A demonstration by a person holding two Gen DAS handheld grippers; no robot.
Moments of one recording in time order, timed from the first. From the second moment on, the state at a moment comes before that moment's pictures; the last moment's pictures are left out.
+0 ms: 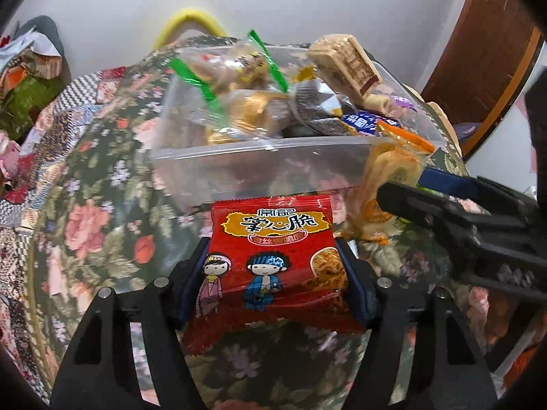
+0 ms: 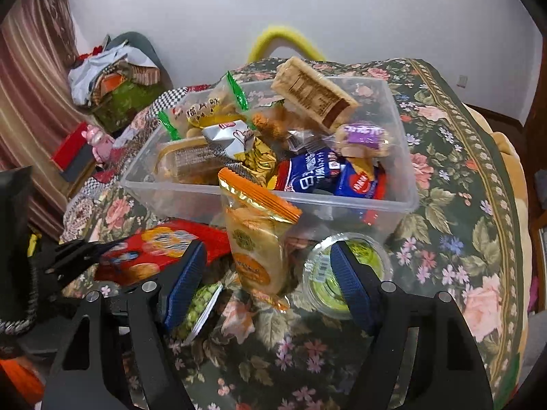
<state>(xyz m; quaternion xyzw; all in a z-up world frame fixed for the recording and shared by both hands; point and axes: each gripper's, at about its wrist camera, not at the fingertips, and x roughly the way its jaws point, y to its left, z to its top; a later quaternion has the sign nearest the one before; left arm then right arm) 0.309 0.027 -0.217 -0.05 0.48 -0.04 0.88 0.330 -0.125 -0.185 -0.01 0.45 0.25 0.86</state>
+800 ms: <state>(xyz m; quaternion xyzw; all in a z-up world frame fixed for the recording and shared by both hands) 0.275 0.032 -0.162 -0.05 0.43 -0.04 0.90 0.313 -0.128 -0.155 -0.01 0.43 0.27 0.86</state>
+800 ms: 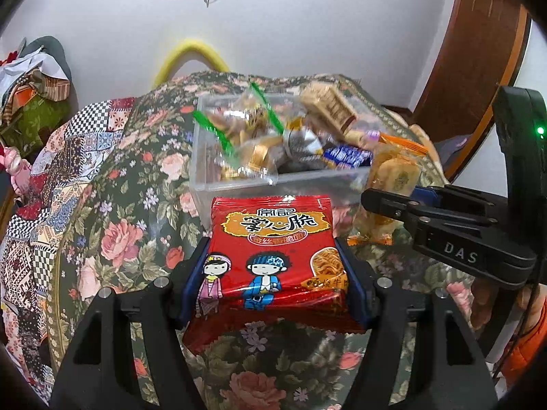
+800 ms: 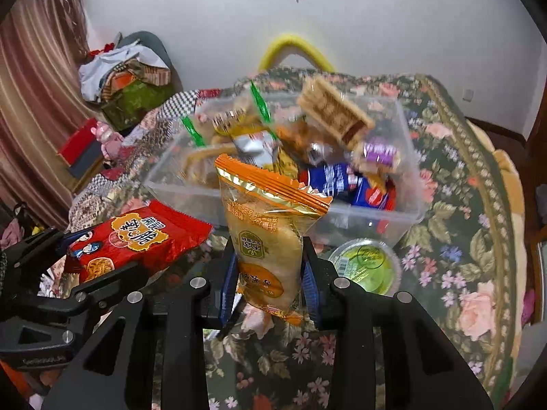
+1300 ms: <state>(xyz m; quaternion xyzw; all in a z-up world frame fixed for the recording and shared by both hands) 0.290 0.041 -0.112 -0.05 0.36 -0.03 0.93 0.328 -0.141 -0.111 -0.01 0.37 0.25 0.89</state>
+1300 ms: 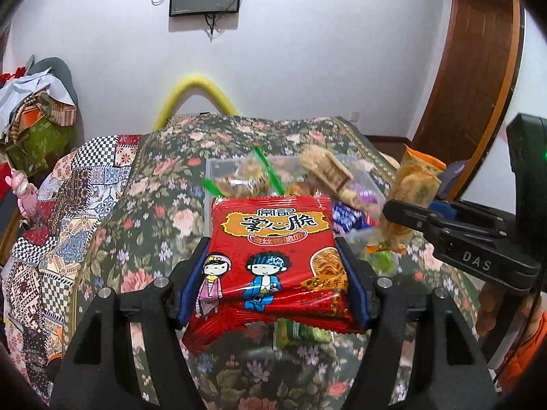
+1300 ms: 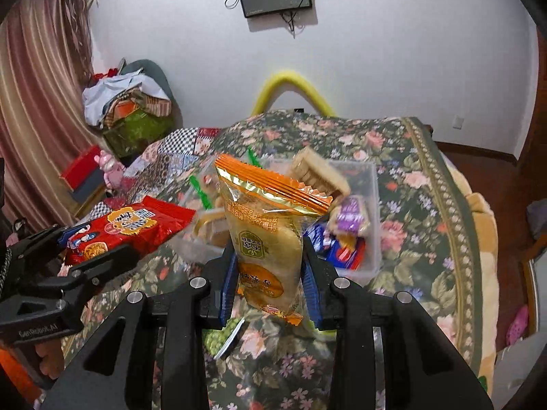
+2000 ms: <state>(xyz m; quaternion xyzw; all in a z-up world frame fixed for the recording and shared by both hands) 0.379 0.036 -0.145 -0.03 0.36 0.01 0.93 0.389 -0.114 -0.152 -0.02 0.41 0.24 0.88</state>
